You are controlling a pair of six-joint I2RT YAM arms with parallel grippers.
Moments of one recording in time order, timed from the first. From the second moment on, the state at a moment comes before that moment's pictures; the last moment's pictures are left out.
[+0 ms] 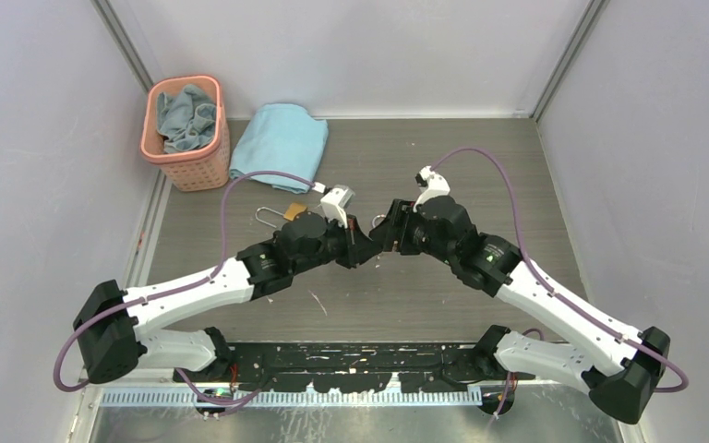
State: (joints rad) left arm -1.00 1.23 0.84 0.09 -0.02 -0.68; right arm 0.81 0.98 0.92 -0.43 0.11 0.71
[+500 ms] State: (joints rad) left arm -0.94 1.06 0.84 0.09 0.38 -0.56; right arm 0.81 0.77 0.90 -0.41 -0.13 0.64
